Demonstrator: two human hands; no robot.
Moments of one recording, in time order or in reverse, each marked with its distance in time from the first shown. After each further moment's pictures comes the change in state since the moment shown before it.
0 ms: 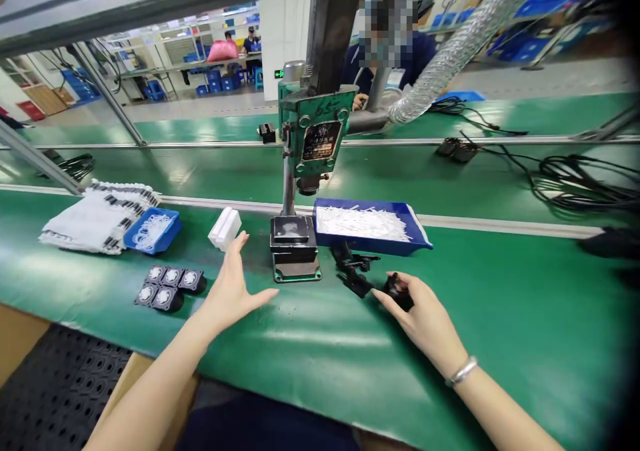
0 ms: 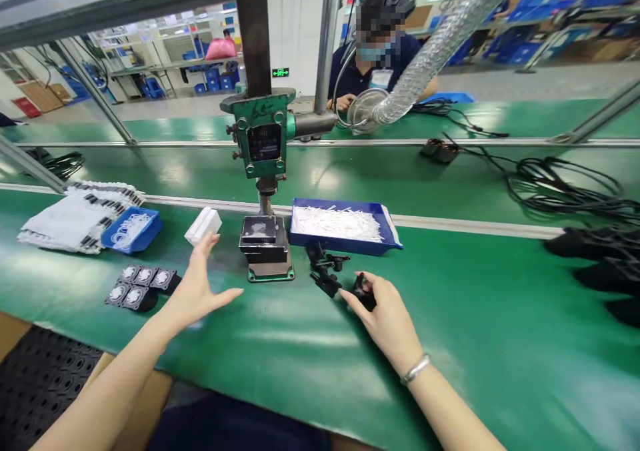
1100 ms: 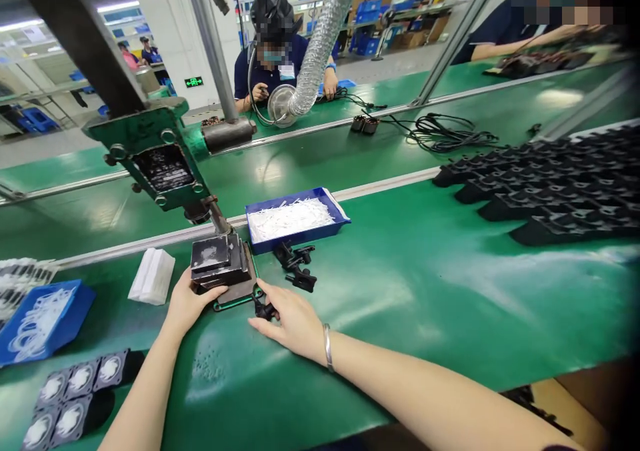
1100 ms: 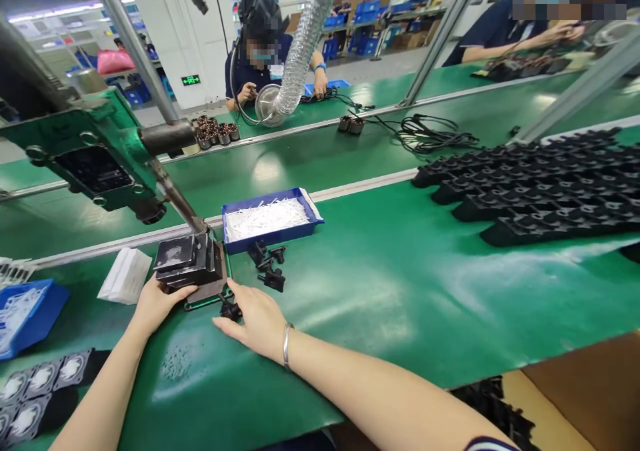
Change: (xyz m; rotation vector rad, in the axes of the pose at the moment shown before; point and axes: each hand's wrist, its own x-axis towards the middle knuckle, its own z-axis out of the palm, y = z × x) left_hand 0.081 -0.046 0.045 -0.161 -0.118 -0.238; right_hand 0.010 -0.110 0.053 0.243 -0.335 -0.026
